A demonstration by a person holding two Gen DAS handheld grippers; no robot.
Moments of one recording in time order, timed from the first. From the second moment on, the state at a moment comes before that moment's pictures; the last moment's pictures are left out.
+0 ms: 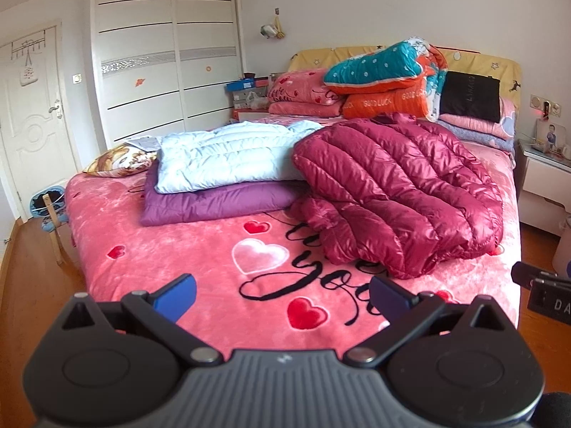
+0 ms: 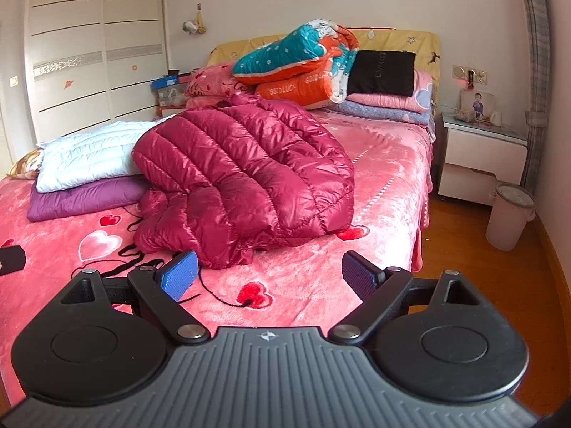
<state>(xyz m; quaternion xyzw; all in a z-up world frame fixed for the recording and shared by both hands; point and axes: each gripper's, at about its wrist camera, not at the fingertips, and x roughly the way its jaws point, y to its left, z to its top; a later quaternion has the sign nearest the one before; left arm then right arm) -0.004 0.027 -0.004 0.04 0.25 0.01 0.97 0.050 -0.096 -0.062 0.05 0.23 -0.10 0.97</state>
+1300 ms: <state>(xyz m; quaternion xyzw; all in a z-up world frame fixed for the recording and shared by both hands) -0.012 0.095 -0.021 0.00 0.25 0.05 0.97 0.057 -0.073 -0.077 -0.01 0.24 -0.02 0.97</state>
